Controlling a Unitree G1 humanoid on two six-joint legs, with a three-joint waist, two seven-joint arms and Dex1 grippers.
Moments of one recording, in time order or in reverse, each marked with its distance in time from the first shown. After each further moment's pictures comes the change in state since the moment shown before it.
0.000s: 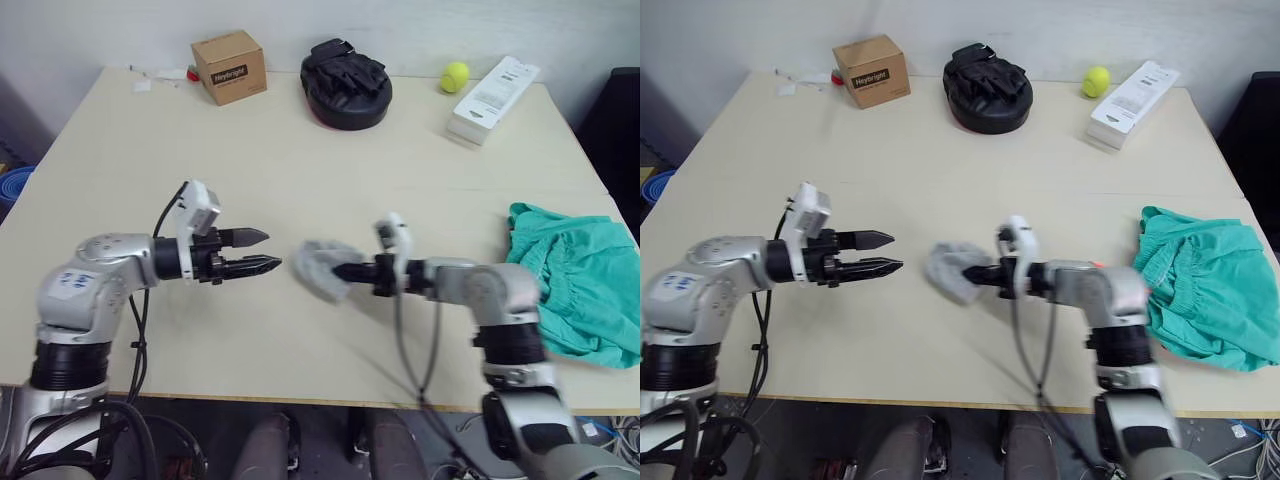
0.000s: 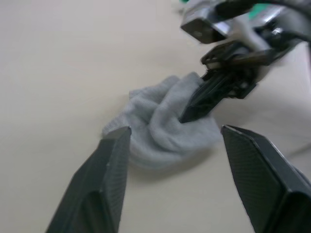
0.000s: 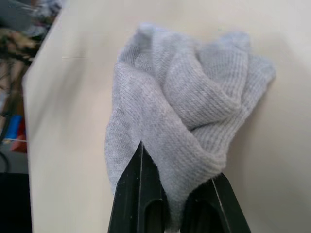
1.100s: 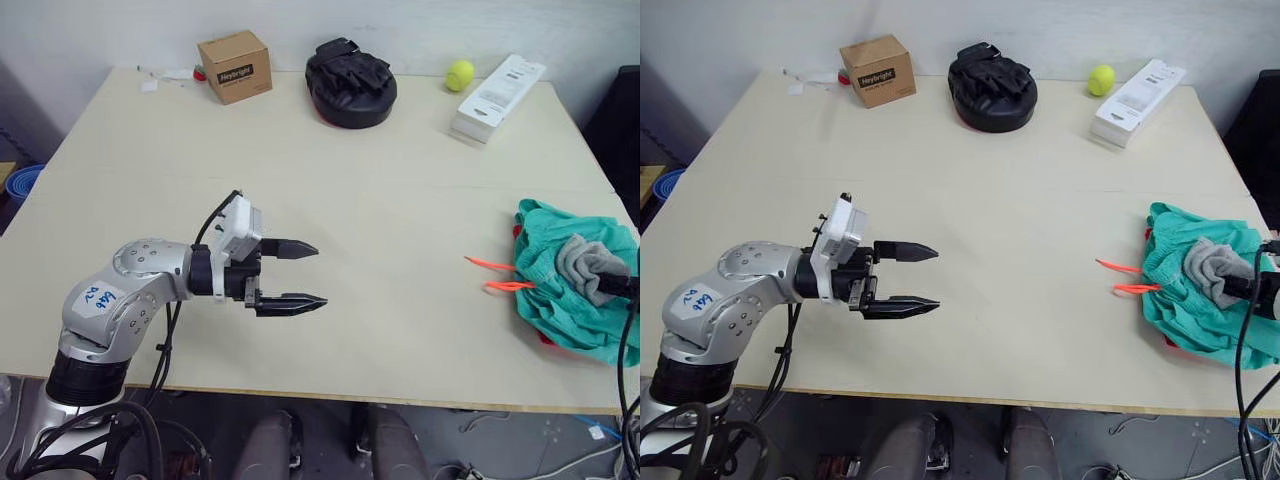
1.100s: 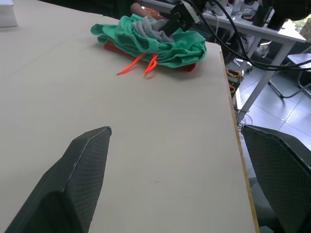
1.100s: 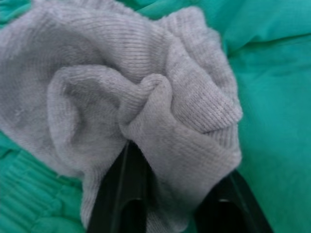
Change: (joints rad) left arm 0.022 -0.051 -0.163 -0.143 -0.033 -0.138 0.051; right arm 0.090 -0.706 -0.128 0.935 -0.330 -0.706 0.277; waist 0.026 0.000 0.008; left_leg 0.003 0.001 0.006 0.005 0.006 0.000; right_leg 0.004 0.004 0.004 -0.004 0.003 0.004
